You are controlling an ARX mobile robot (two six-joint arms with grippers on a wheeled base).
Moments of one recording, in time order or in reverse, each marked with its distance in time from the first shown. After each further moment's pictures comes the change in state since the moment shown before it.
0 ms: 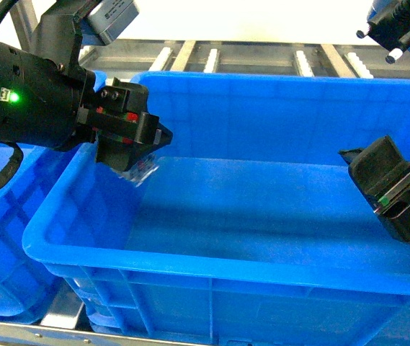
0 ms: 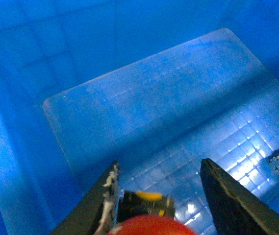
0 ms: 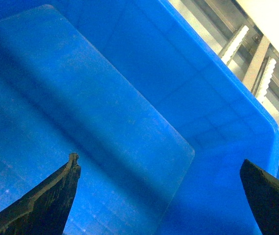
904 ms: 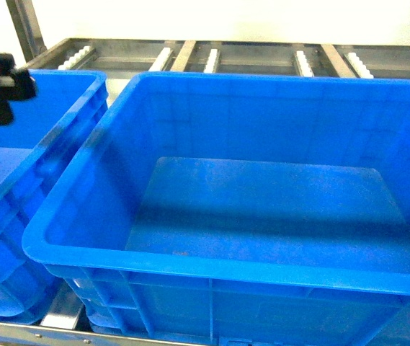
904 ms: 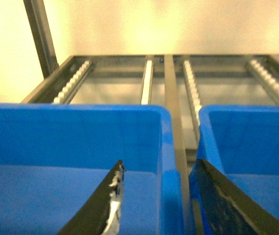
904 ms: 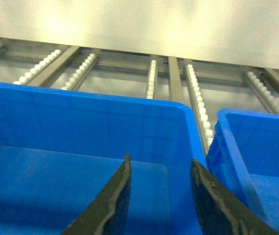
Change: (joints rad) left arm 0.068 -0.166 -0.440 0.833 -0.525 -0.125; right arm -0.119 -0.159 -0.354 0.607 0.120 0.475
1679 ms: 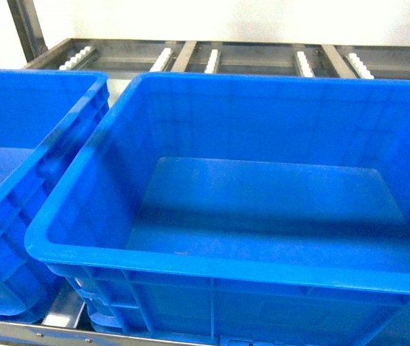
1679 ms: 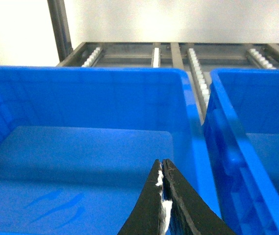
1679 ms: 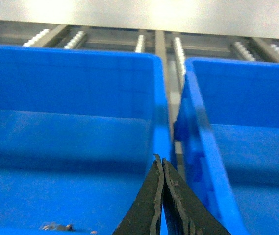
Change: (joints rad) left arm 0.191 -0.481 -0.383 -0.127 0.194 -0.008; right arm -0.256 -0.445 -0.294 -0.179 -0.250 0.052
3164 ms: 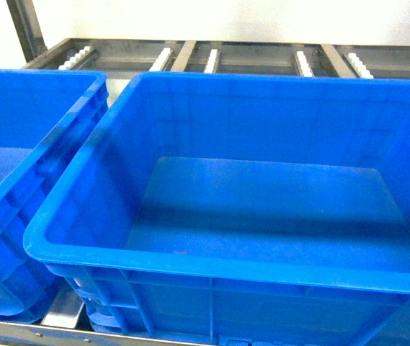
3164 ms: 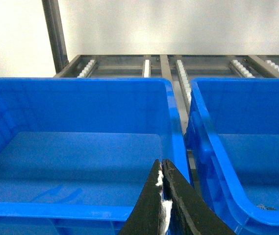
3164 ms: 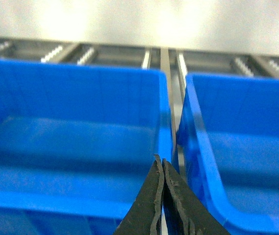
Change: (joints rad) left arm -0.010 -0.765 -0.037 -0.696 0.013 0.001; right arm 0.009 -0.747 -0.006 -0.710 -0.013 0.002
